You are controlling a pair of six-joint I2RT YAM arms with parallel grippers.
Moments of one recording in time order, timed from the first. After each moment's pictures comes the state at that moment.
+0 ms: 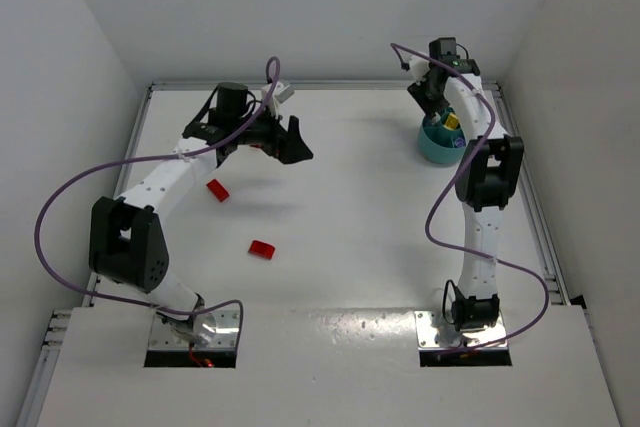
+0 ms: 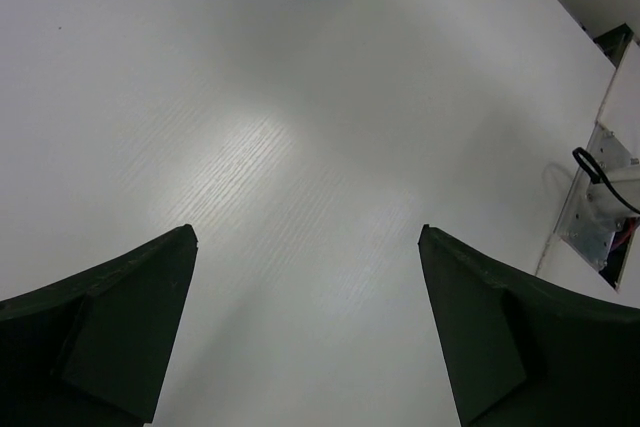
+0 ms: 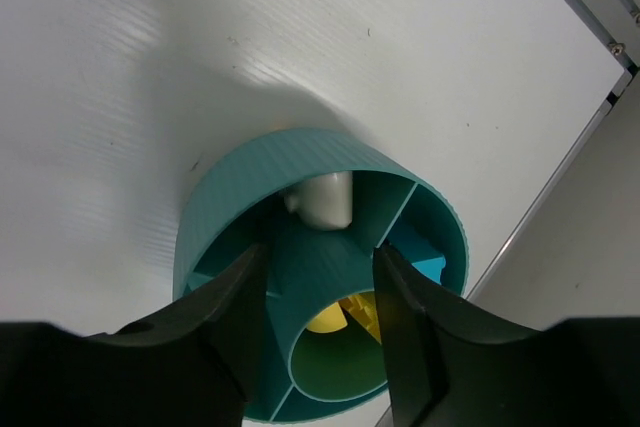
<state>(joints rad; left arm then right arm) -0.29 1.57 1.28 -0.29 0.72 0.00 0.04 2.33 2.20 -0.90 0.10 -0.59</state>
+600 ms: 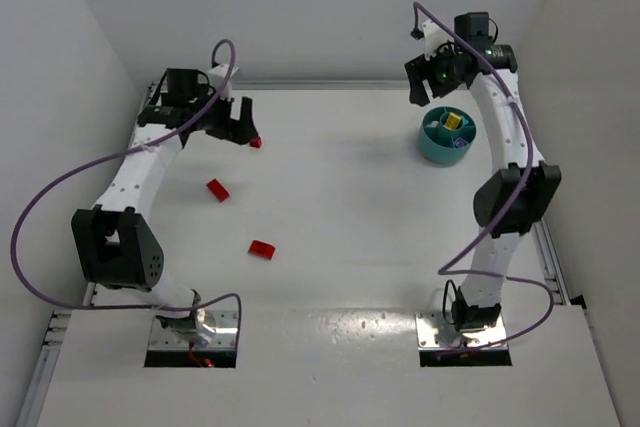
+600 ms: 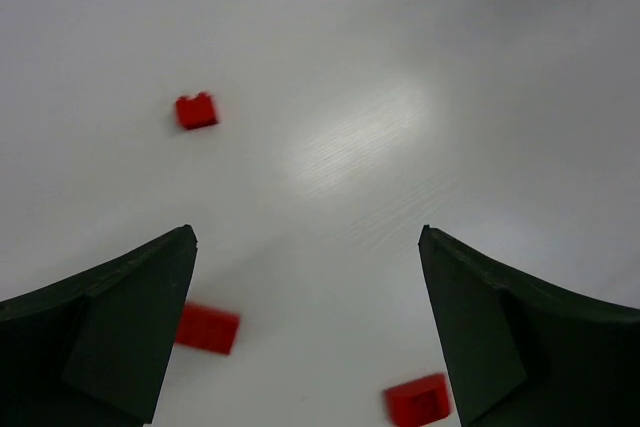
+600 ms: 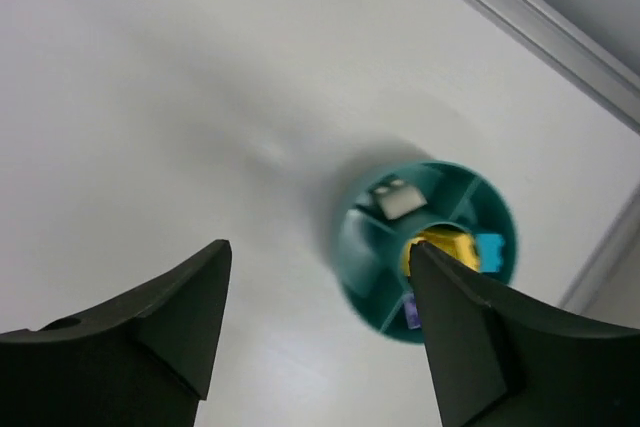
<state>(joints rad) -0.09 1.56 1.43 -0.53 0.45 0.08 0.05 2.04 2.15 -0.96 -0.23 -0.46</state>
